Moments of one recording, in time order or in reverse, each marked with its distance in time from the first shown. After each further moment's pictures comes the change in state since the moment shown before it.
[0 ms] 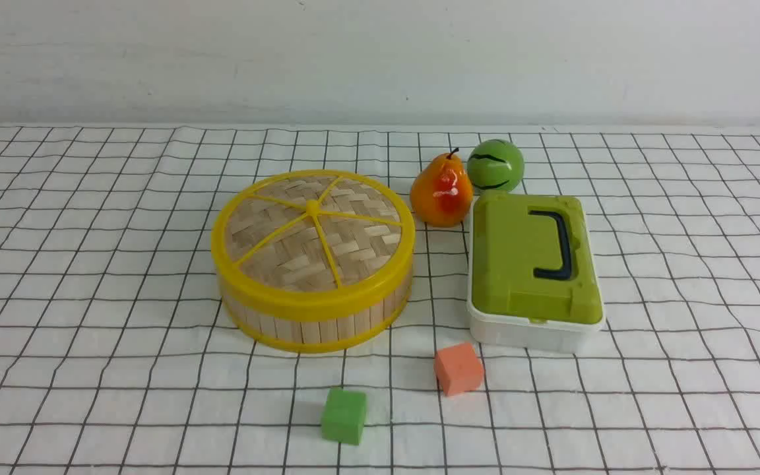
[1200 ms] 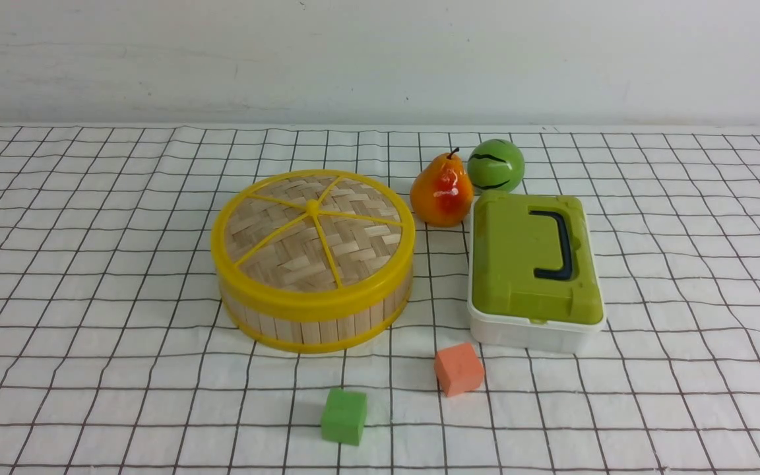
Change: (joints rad) right arm 0.000 0.000 0.000 0.000 0.000 0.000; left arm 0.000 0.000 0.000 0.003 -0.066 0.003
